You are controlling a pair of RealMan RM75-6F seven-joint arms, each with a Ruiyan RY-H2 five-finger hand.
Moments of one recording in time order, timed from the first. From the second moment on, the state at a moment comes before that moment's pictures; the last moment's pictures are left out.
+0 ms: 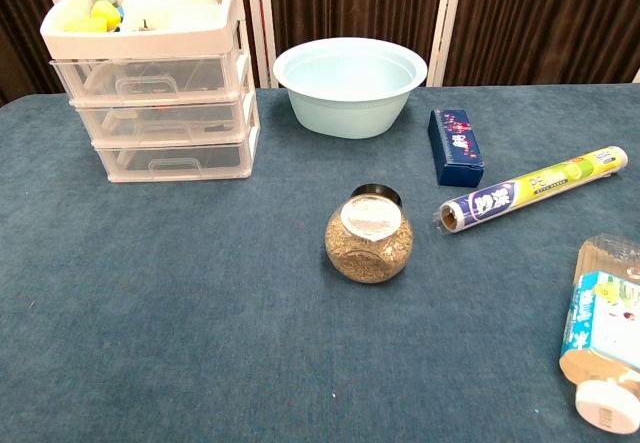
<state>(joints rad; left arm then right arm) -0.10 -1.20 0.01 -1.60 1.63 1.51 0.26 0.07 -1.12 0.04 -1.65 -1.56 1.49 -0.11</state>
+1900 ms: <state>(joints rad) -0.51 -1.37 -0.43 -1.98 0.52 1.10 -0.12 0.07 -1.11 0.03 -1.67 -1.56 1.49 -0.08</state>
